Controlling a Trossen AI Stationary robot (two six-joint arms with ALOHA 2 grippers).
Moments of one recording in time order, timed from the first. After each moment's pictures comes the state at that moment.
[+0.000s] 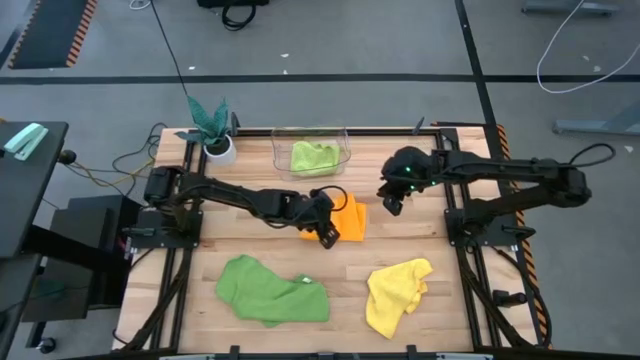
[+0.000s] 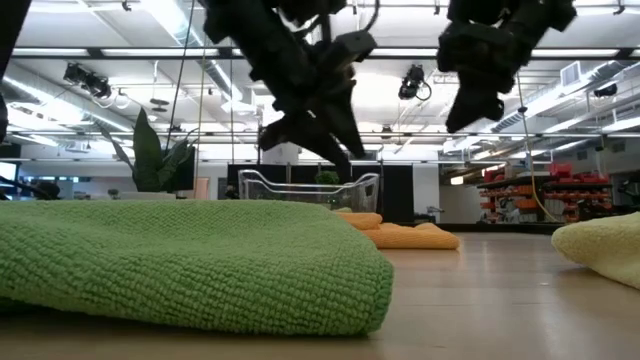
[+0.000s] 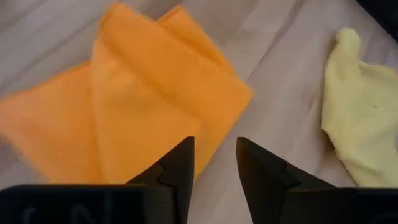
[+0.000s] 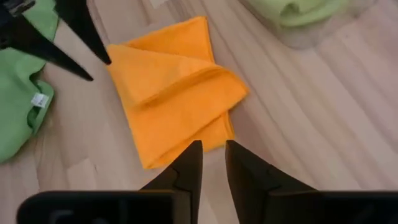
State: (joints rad) left arm -0.07 1.83 1.25 -0.27 -0.16 -0.72; right arm -0.25 1.10 0.84 -0.66 -0.07 0.30
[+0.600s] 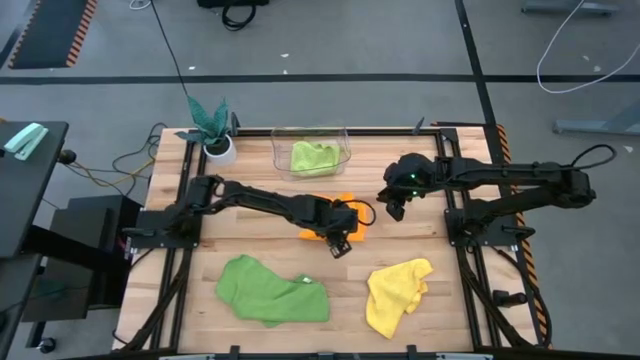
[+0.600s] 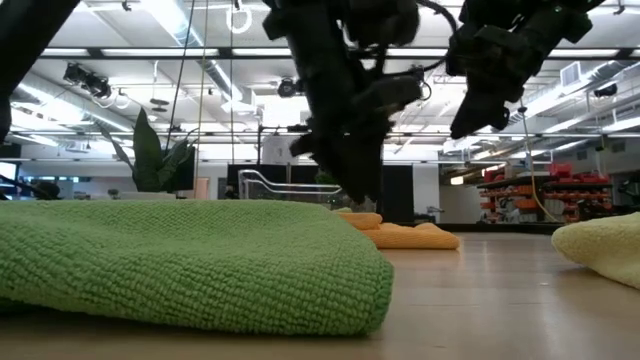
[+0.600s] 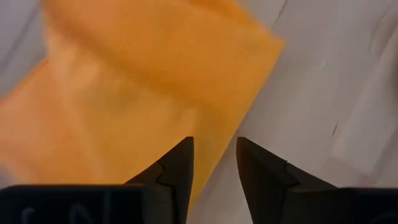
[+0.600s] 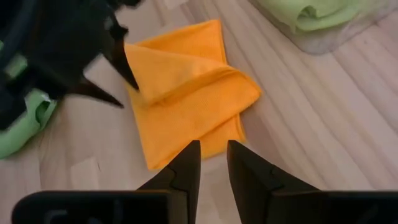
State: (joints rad) left arm -0.08 2.14 1.70 -0.72 -0.14 -0.55; right arm -0.22 1.03 0.73 -0.54 -0.08 0.29
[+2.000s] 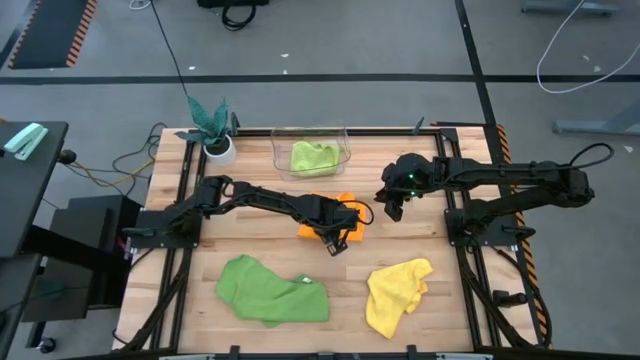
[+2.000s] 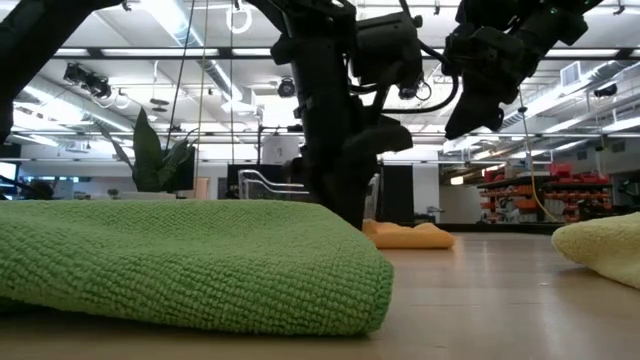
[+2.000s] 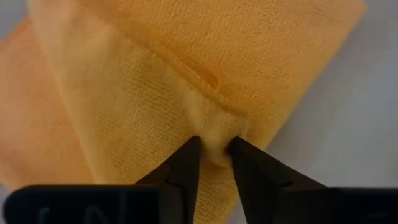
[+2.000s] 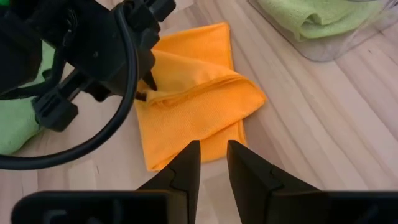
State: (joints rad) left arm -0.05 2.23 1.72 -0.80 -0.13 -0.54; right arm -0.21 1.05 0.73 -0.51 -0.08 0.27
